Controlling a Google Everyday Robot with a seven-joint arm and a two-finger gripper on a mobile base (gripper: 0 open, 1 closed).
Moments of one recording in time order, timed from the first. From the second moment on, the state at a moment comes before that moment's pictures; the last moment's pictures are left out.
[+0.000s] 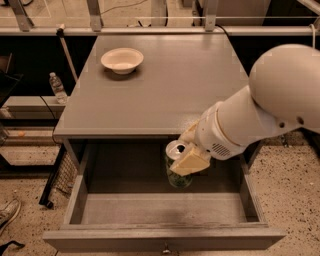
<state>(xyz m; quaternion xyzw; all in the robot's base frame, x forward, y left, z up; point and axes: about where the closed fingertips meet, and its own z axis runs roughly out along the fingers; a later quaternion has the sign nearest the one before) 0.434 -0.057 0.848 -0.58 0.76 0.12 0.26</state>
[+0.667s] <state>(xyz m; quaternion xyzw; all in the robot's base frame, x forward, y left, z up) 0.436 -0.067 0.789 -0.52 0.80 0.13 0.28</state>
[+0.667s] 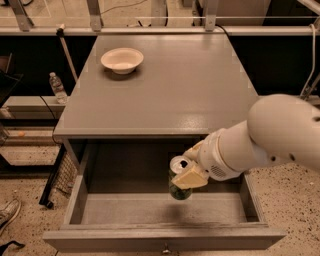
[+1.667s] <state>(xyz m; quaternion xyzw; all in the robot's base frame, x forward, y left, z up) 0.450 -0.063 0.716 -0.48 0.80 0.16 0.32</state>
